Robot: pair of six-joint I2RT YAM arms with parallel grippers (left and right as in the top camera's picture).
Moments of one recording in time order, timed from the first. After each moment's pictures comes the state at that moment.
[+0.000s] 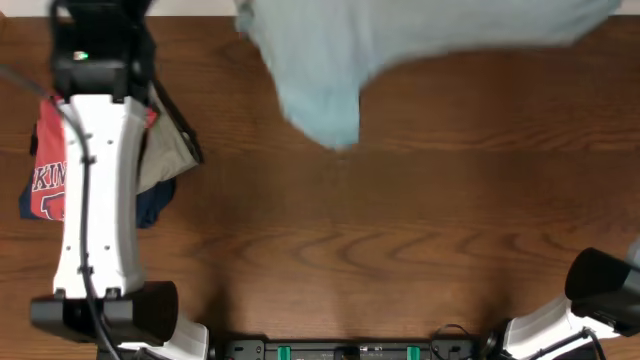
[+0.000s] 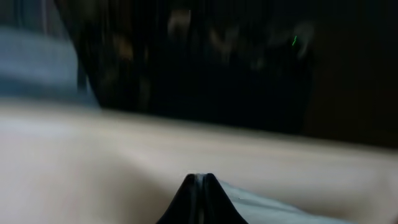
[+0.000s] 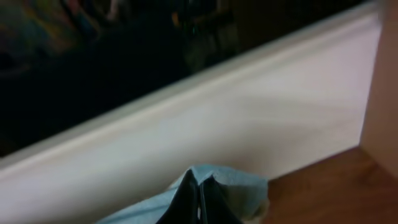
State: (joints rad) left arm 0.00 1.71 2.04 -0.25 0.24 -0.32; right arm -0.43 1.82 2.29 -0.64 -0.27 0.33
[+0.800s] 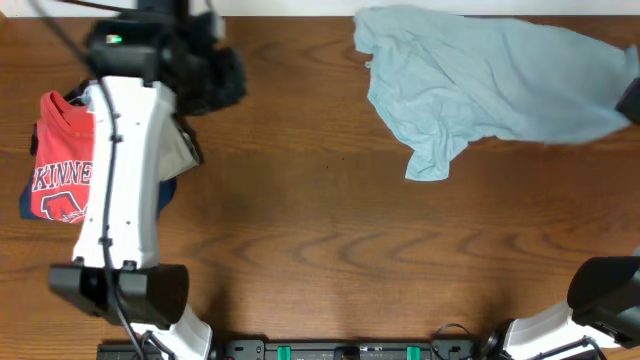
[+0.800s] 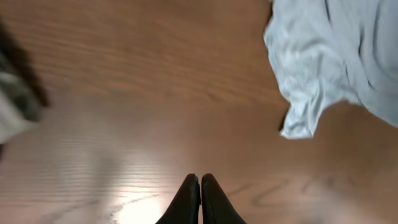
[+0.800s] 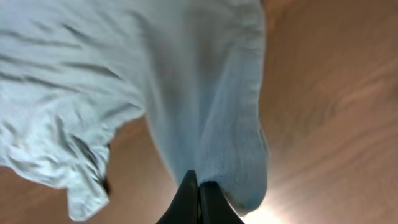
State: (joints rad) left arm -0.14 1.81 2.04 -1.40 0.29 -0.32; right arm -0.47 1.78 1.97 -1.35 0.01 0.20
